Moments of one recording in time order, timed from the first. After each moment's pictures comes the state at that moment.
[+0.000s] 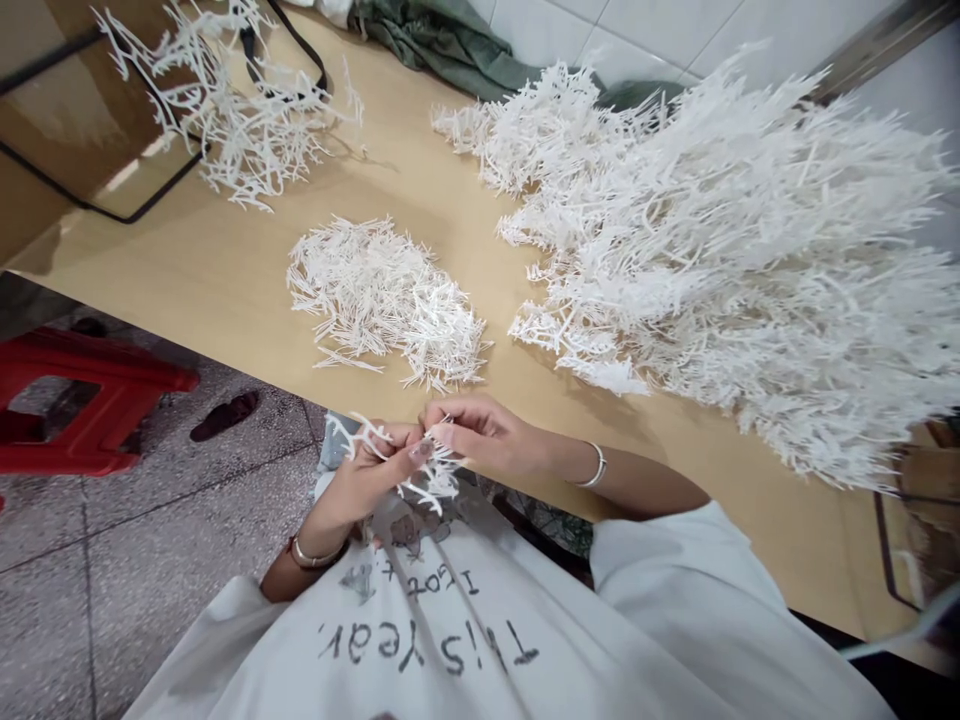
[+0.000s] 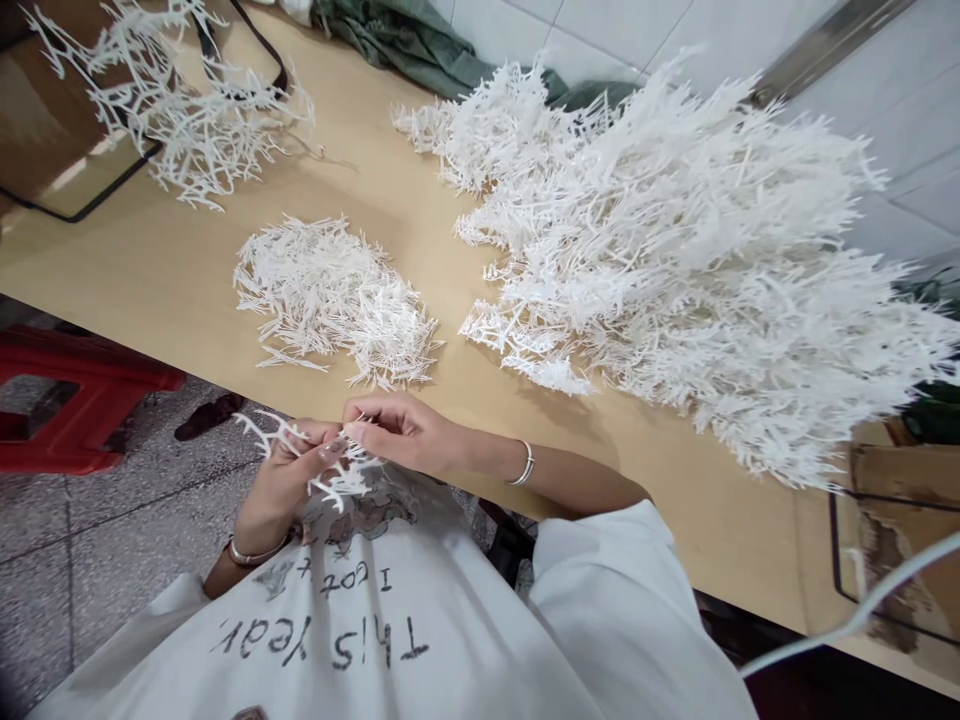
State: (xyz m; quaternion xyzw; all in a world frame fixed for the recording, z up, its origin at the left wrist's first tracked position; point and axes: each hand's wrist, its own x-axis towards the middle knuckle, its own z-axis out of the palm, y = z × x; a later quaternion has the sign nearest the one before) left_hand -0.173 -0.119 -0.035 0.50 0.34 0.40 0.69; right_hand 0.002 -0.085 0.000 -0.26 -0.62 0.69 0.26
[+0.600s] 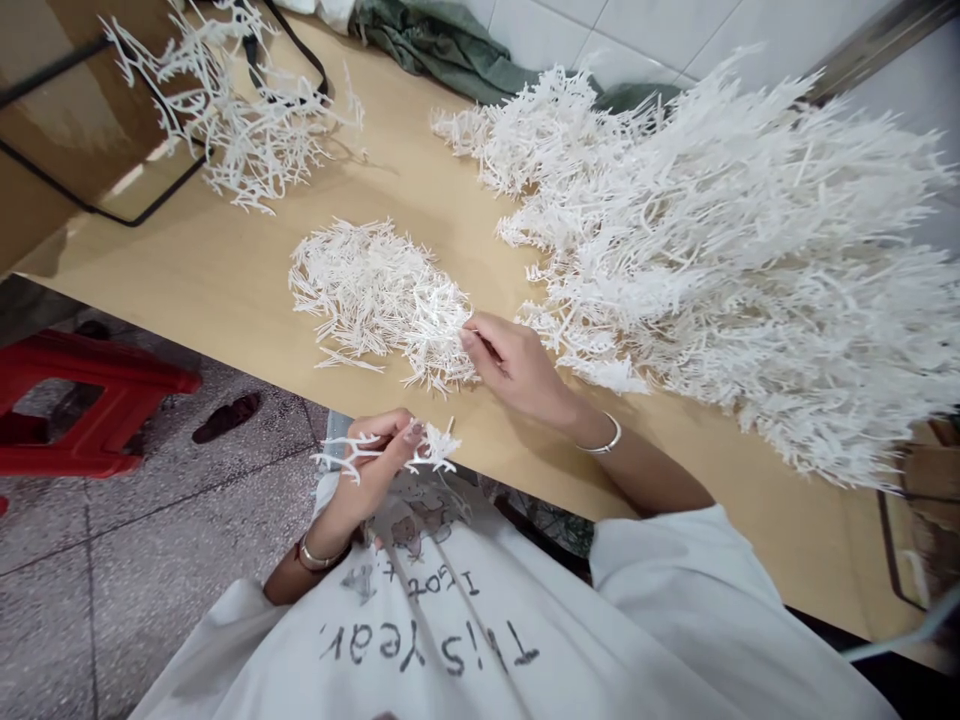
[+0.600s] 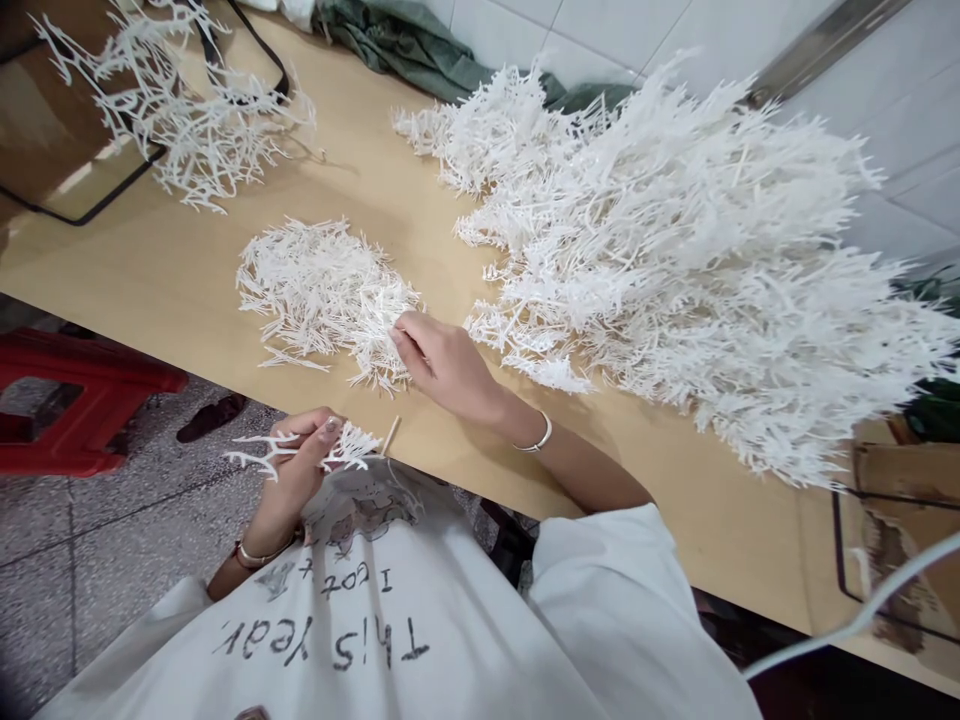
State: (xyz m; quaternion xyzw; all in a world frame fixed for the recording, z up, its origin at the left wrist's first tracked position) left_hand -0.167 -0.122 -0.038 0.49 0.44 0.45 0.60; right_hand 0.023 -0.046 0.008 -0.44 -0.82 0.19 0.31
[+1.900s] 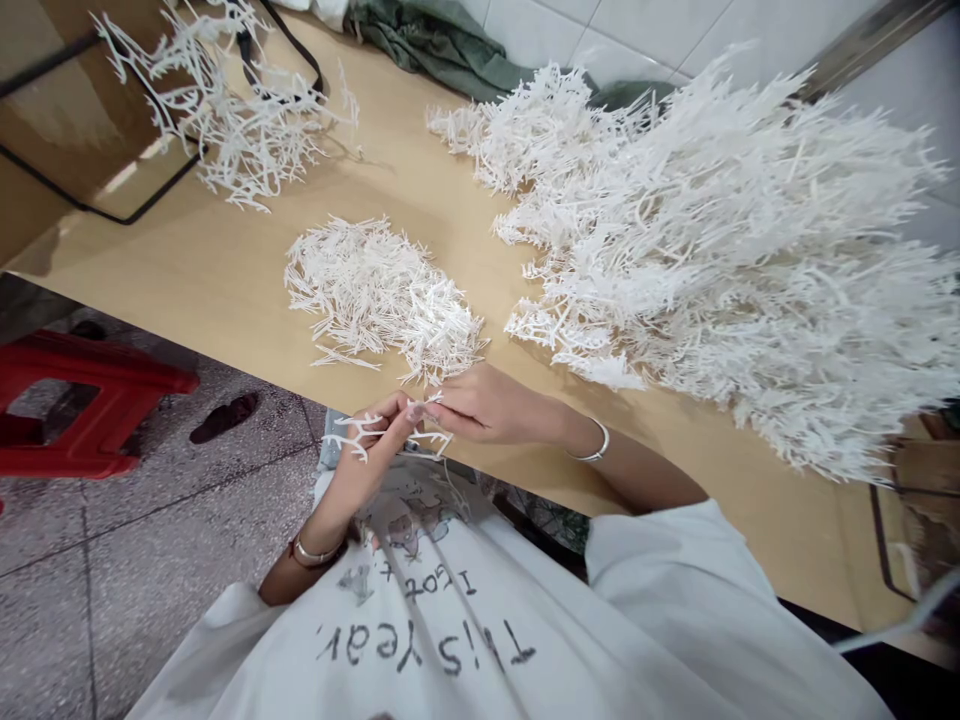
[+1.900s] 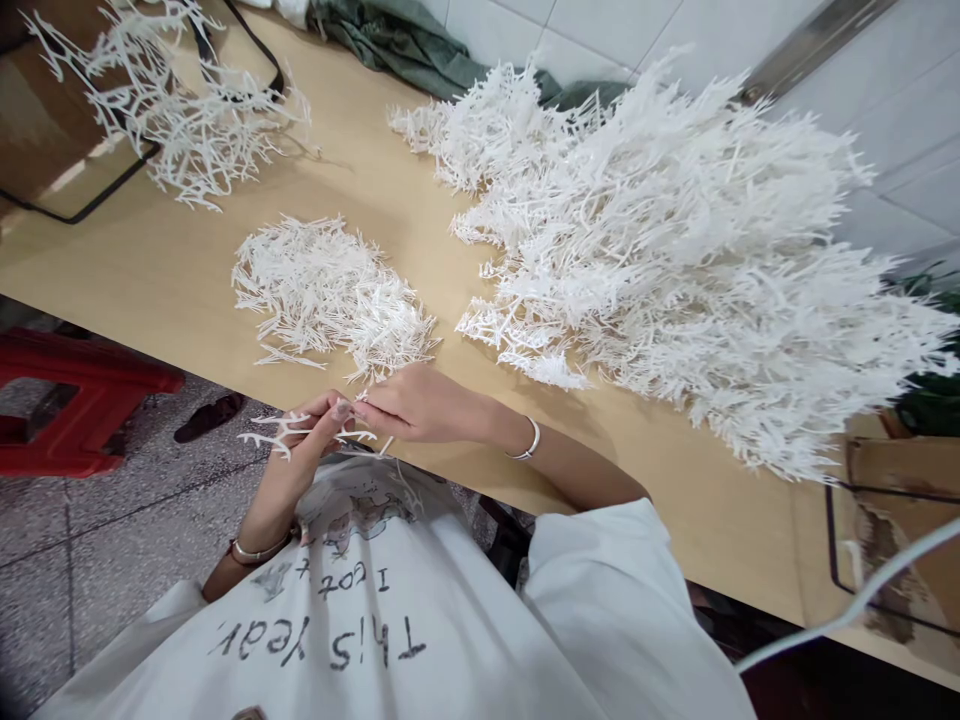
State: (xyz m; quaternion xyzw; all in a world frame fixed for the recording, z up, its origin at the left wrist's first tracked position) left_hand -0.165 -0.114 -0.039 0.47 0.48 0.41 0.62; right_hand 0.016 -0.057 -0.002 -0.26 -0.93 0.23 0.09
